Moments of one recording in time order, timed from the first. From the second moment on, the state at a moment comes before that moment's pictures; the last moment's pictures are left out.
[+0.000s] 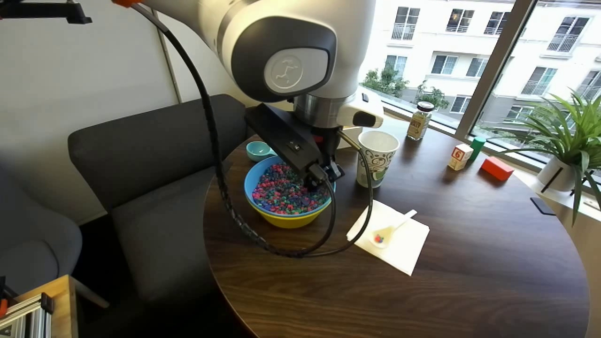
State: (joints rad) arm -0.05 0.15 -0.01 -1.93 0.14 2.14 -0.18
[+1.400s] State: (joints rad) arm -0.06 0.08 -0.04 -1.94 0.10 2.15 -0.18
